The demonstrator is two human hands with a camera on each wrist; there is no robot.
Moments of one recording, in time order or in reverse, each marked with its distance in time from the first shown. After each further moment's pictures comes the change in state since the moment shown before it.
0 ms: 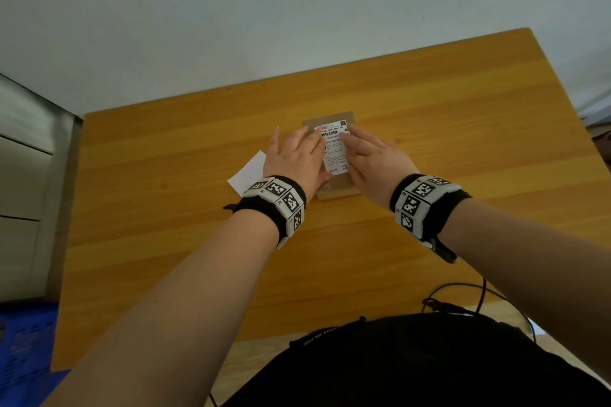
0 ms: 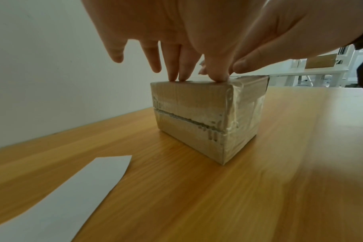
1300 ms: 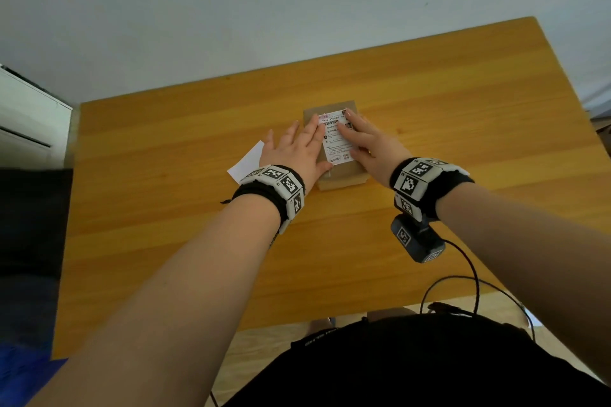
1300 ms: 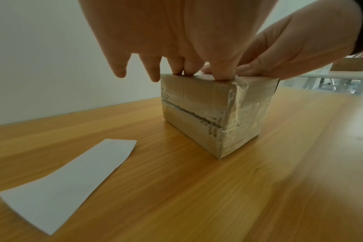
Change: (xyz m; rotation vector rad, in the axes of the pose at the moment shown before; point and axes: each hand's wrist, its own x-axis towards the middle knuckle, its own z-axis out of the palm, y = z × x) left_hand 0.001 -0.005 0.013 -0.112 -0.133 -0.059; right_hand 0.013 0.013 0.014 0.515 0.016 0.130
